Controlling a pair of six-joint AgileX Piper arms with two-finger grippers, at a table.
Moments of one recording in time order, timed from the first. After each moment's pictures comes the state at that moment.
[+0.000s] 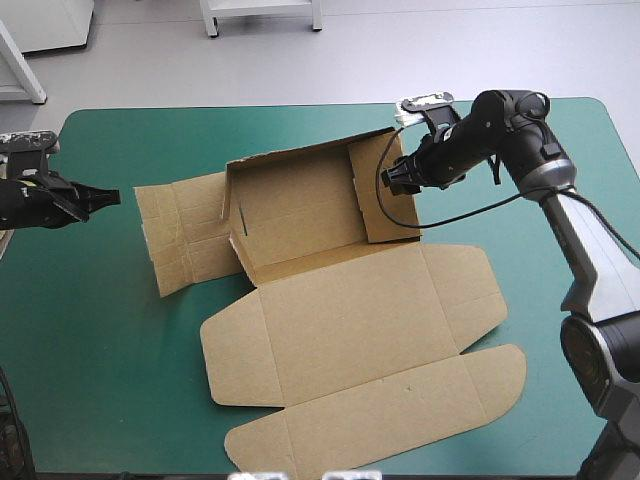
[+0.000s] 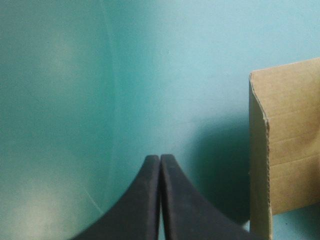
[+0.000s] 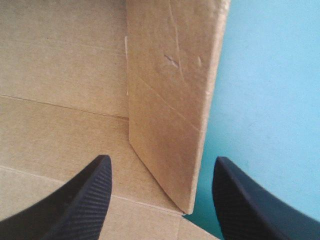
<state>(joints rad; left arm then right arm) 0.31 1.41 -1.33 -0.31 0.88 0.35 0.29 1.81 -1.87 0.28 1.18 -0.16</state>
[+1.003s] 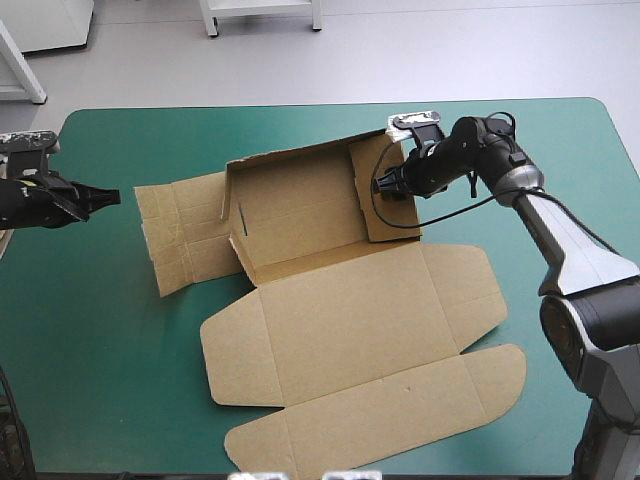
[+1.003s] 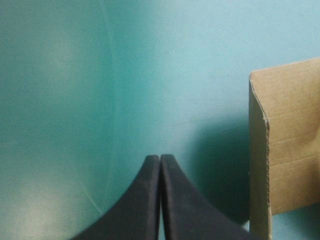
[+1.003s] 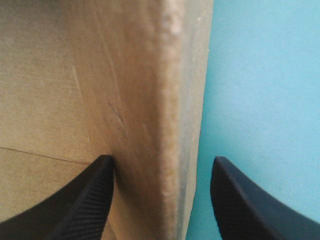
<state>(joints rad) 0.31 1.41 -1.33 -0.31 0.88 0.35 0.29 1.92 -1.76 0.31 0.94 -0.20</state>
